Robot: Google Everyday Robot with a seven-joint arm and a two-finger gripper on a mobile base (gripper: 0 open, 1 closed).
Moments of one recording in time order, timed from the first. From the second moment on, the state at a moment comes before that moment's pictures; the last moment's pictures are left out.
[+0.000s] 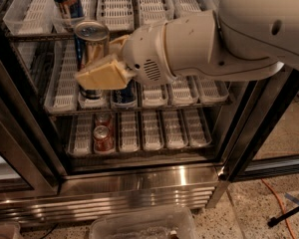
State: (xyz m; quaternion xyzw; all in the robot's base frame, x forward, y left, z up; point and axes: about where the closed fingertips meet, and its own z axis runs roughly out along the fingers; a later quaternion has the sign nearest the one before) arm 0.466 0.095 1.008 -0.52 0.63 0.33 0.47
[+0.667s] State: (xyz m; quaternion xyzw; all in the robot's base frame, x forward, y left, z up) arm 0.448 0.085 0.987 -0.50 0.67 0.35 0.42
